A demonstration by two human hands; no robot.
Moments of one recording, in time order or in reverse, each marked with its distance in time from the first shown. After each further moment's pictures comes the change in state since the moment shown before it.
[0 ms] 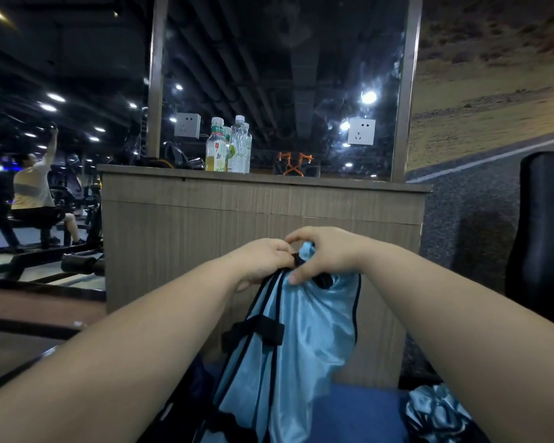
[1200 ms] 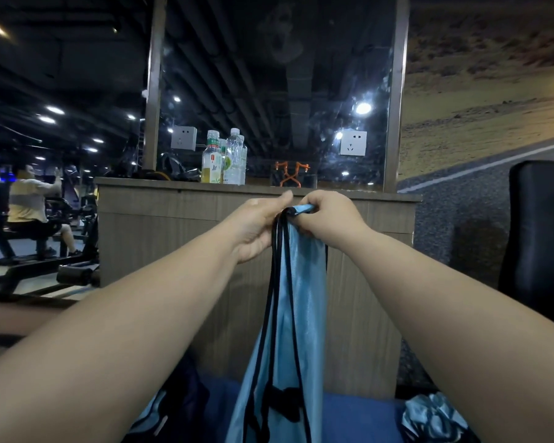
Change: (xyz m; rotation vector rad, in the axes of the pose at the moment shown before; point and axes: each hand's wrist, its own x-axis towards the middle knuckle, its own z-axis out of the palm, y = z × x) left_hand -0.002 0.061 -0.017 -0.733 0.036 0.200; right_hand 0.011 -0.012 -0.027 0.264 0.591 0.024
